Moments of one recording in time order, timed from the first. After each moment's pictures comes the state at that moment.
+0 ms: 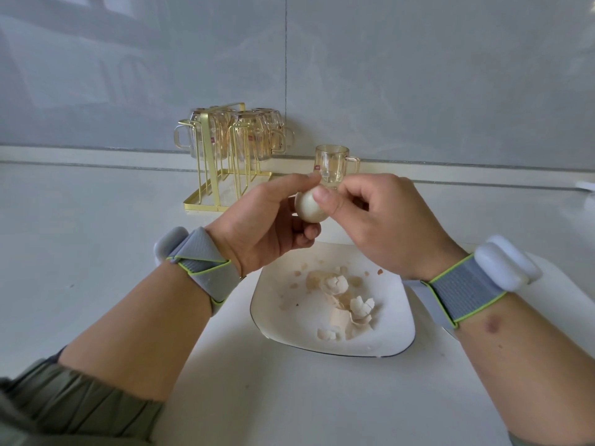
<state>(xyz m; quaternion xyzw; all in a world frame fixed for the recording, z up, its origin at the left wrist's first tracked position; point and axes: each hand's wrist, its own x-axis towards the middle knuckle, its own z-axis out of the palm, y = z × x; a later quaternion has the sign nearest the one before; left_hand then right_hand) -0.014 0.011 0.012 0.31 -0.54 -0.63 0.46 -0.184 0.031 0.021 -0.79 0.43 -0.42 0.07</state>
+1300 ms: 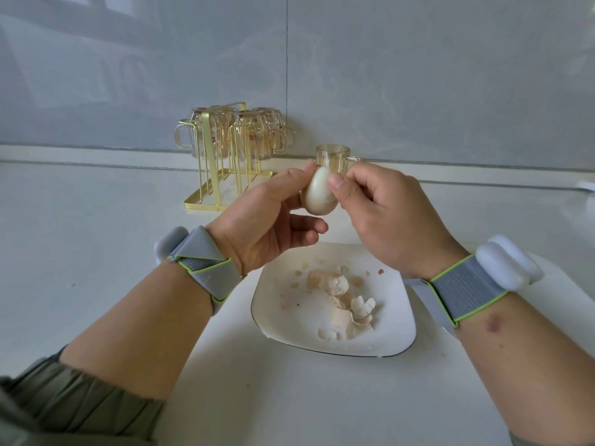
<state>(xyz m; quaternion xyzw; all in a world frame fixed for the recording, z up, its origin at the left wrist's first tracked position) -0.016 0.014 0.017 0.32 -0.51 -0.64 0.49 -0.185 0.026 0.020 -0.78 0.44 -0.45 0.06</state>
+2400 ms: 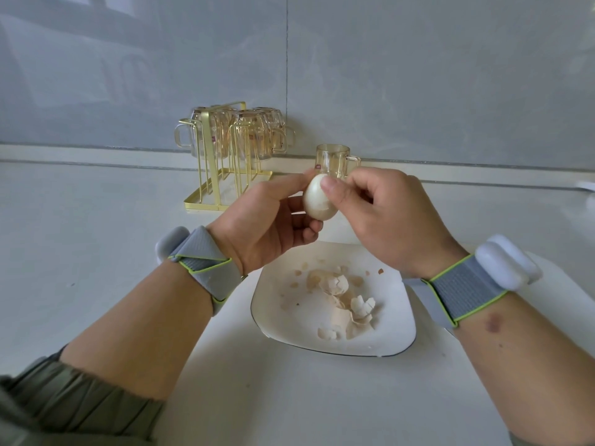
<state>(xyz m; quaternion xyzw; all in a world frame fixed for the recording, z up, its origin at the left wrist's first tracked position) -0.018 0.013 0.015 0.33 -0.48 -0.65 0.49 -0.183 0.028 0.020 -0.77 0.44 -0.45 0.06</state>
